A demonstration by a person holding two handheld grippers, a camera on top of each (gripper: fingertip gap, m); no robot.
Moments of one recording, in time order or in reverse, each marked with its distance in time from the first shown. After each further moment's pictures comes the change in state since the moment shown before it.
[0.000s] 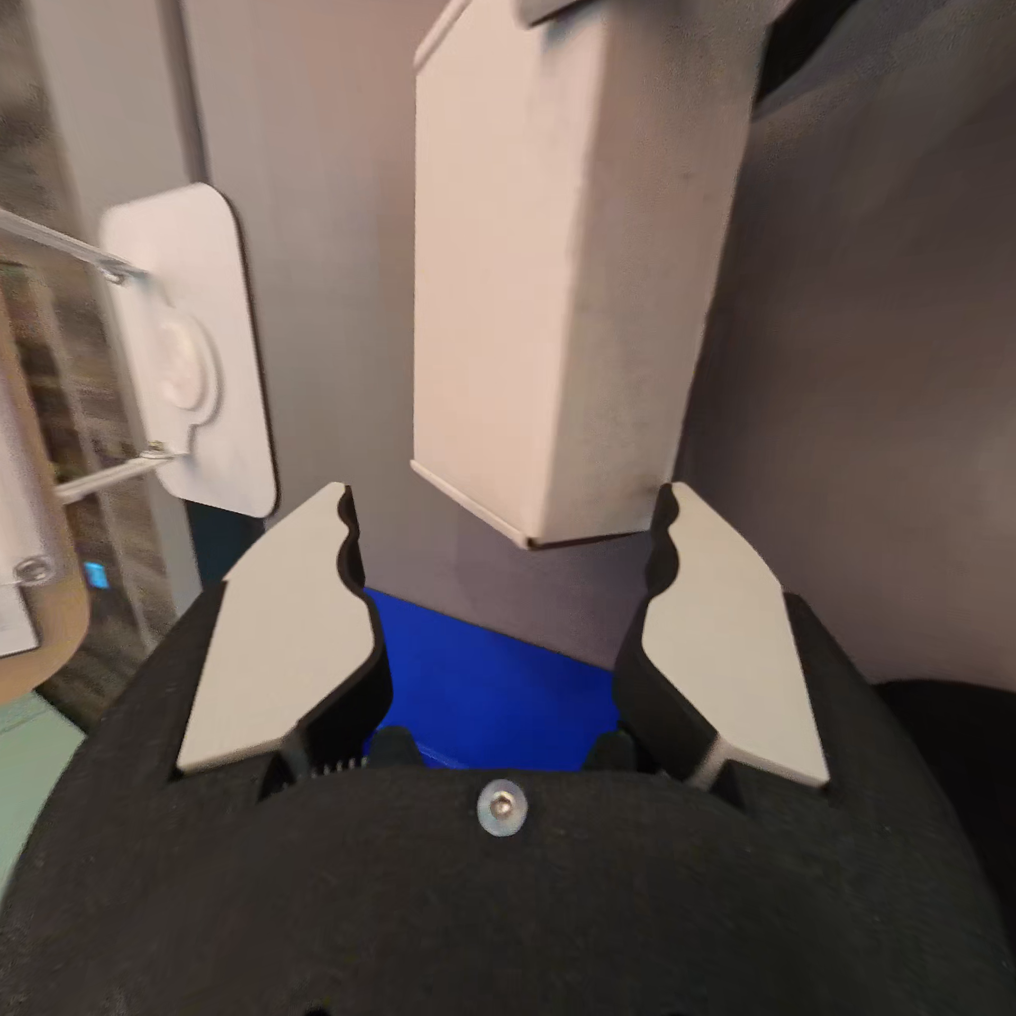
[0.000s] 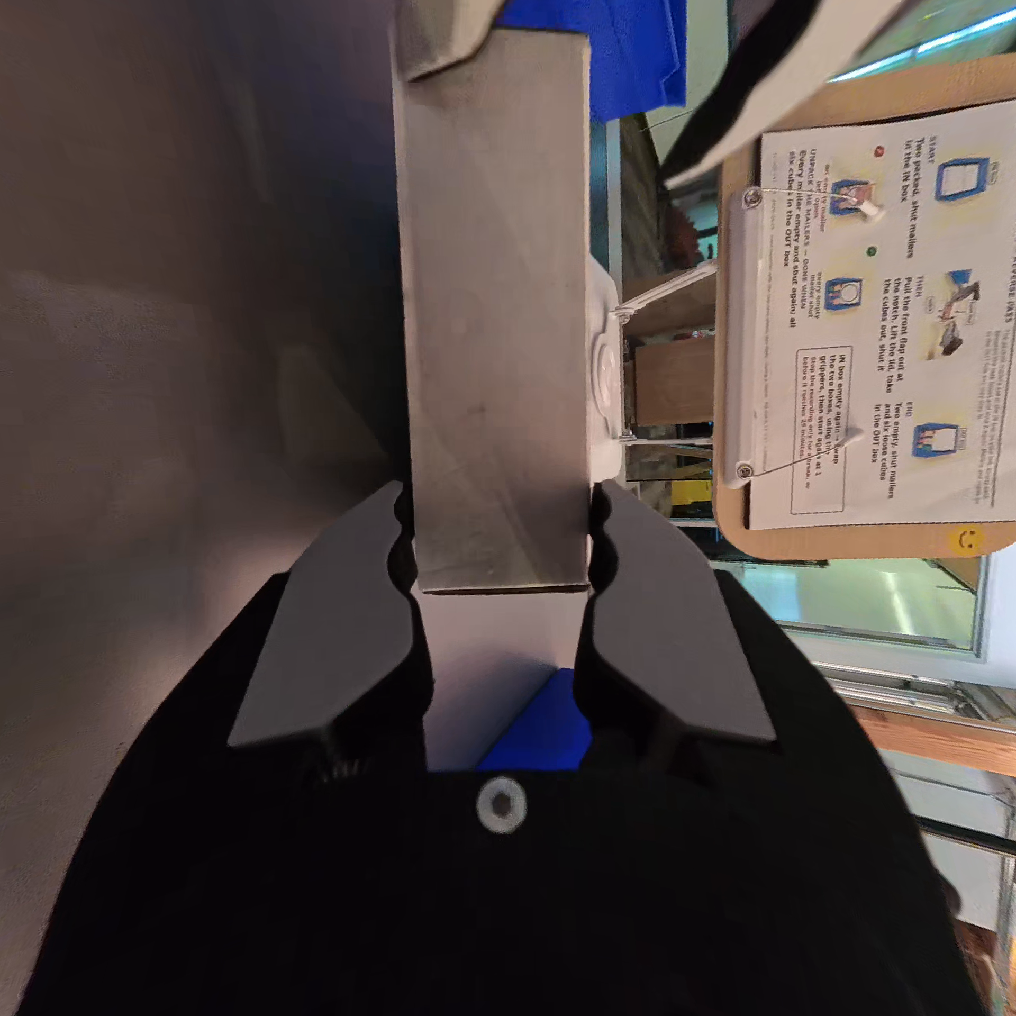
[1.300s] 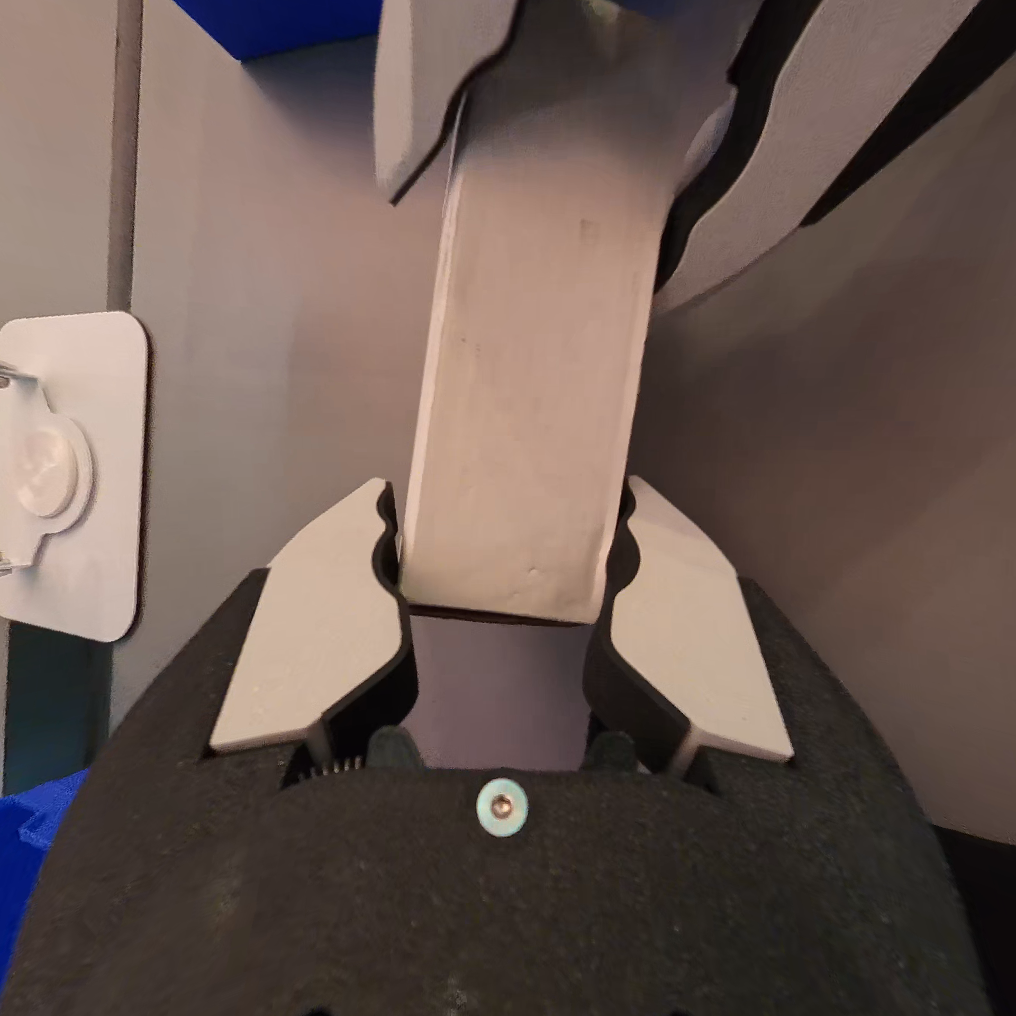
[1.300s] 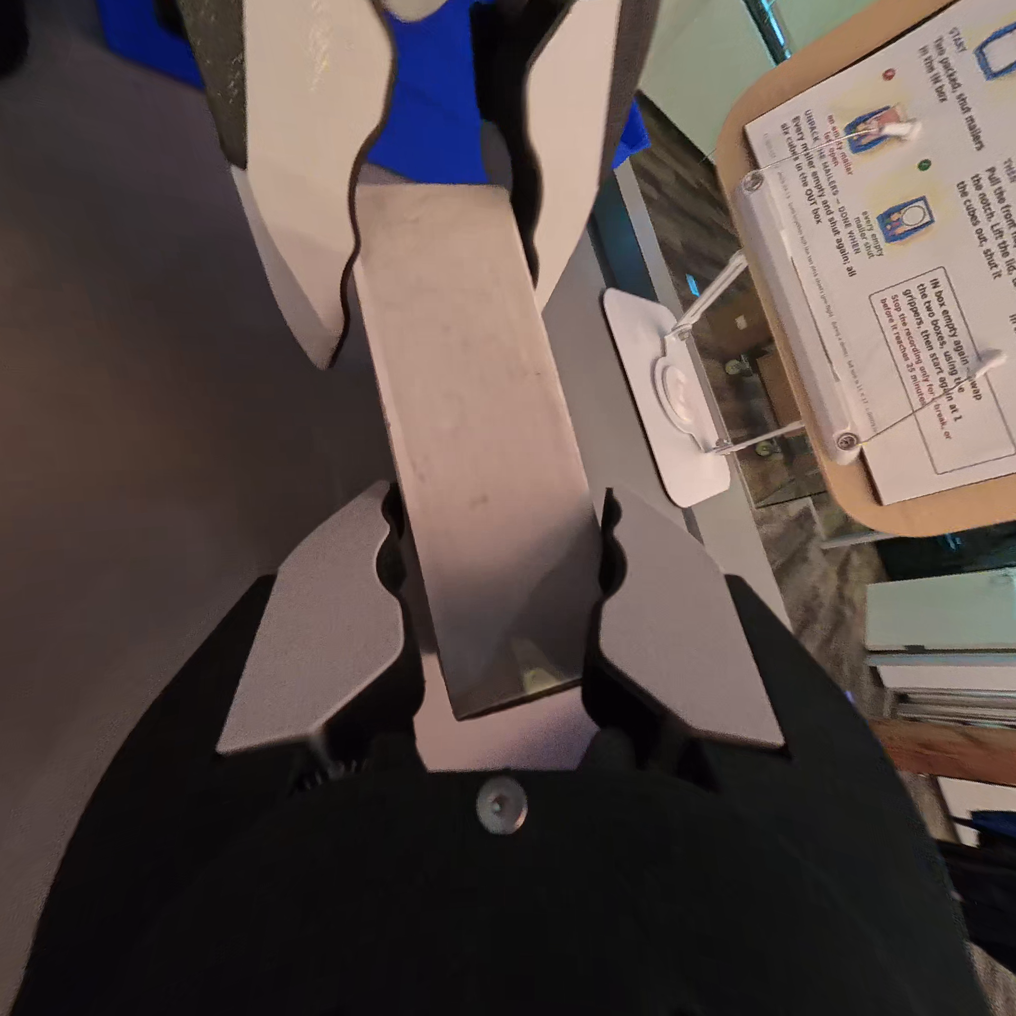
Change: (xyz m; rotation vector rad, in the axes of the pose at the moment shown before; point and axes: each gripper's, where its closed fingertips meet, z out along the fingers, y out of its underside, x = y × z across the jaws) left arm 0.039 -0.046 0.006 0.256 0.150 -0.121; right arm 0.006 -0.015 -0.017 0.157 -0.161 0.369
